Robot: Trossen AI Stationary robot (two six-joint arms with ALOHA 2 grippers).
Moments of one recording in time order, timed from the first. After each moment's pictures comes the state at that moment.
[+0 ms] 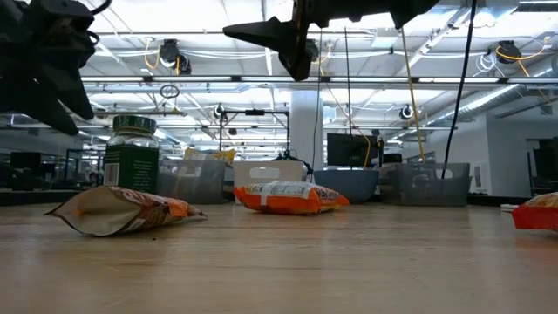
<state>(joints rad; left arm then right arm) -0.62 0.97 0.59 -0.74 -0.55 -1.62 0.18 1.71 1.09 0.39 -0.14 0.59</state>
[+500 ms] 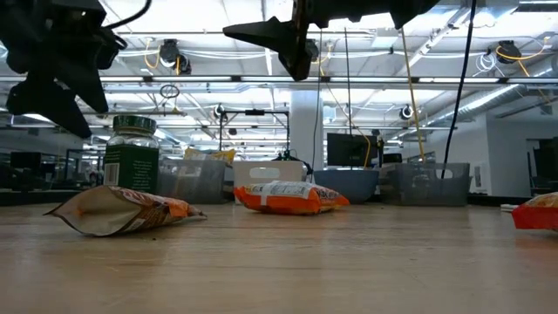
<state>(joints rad) -0.45 0.97 0.60 -0.63 -0.33 -1.29 0.18 1.71 1.09 0.39 -0.13 0.58</state>
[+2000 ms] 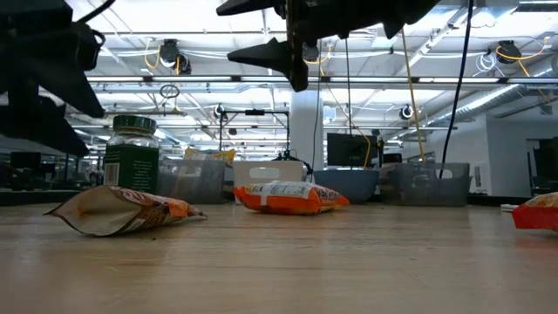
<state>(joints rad) -0.66 1.09 0.49 -0.37 -0.58 -1.33 0.10 1.71 1.09 0.39 -0.03 0.60</state>
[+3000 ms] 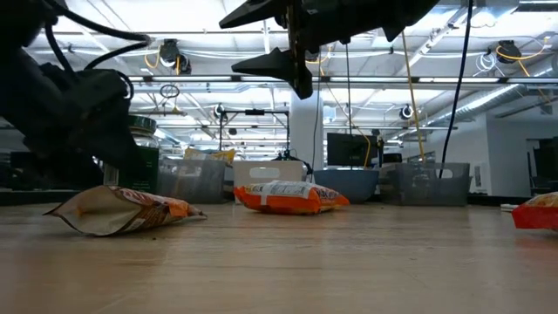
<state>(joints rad) -0.57 1.47 0.49 -0.10 -0.71 -1.35 0.09 1.71 1.09 0.34 -0.03 0.64</state>
